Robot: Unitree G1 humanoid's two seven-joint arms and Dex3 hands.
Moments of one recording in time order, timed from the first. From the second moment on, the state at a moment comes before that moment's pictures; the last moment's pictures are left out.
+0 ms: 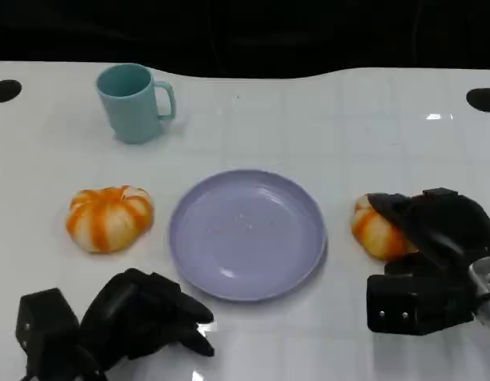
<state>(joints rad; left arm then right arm) -0.26 0.03 0.10 0.91 -0.20 -0.60 -0.76 -0.52 -0.34 0.47 0.78 -0.89 -0.15 -0.30</state>
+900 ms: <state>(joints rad) -0.25 0.03 0.10 0.90 -0.20 -0.59 -0.74 -0.57 -0.33 0.50 0.85 -0.89 -0.42 -0.80</state>
